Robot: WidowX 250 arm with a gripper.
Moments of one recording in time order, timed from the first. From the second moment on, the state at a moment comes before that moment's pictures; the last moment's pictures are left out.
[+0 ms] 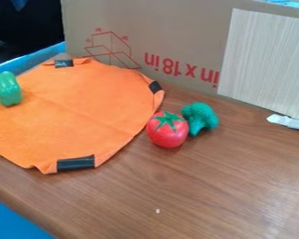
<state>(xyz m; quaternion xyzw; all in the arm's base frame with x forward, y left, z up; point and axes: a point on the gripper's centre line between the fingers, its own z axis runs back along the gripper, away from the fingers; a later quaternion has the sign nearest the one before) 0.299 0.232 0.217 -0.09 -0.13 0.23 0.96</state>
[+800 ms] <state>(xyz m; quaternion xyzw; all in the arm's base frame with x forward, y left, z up) 0.375 0.169 0.144 -0.11 -0.19 0.28 0.94</state>
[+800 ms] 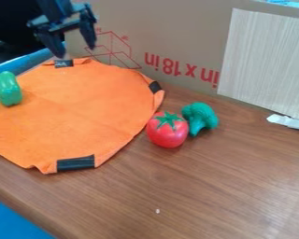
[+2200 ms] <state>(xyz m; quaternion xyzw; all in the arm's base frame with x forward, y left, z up) 0.448 0.059 0.108 -0.06 -0.22 0.32 0.92</state>
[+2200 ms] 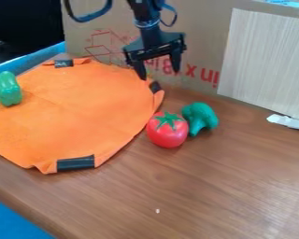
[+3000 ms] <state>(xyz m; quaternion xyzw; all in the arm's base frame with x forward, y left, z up) 0.469 0.049 0.074 -0.03 -0.19 0.35 0.92</state>
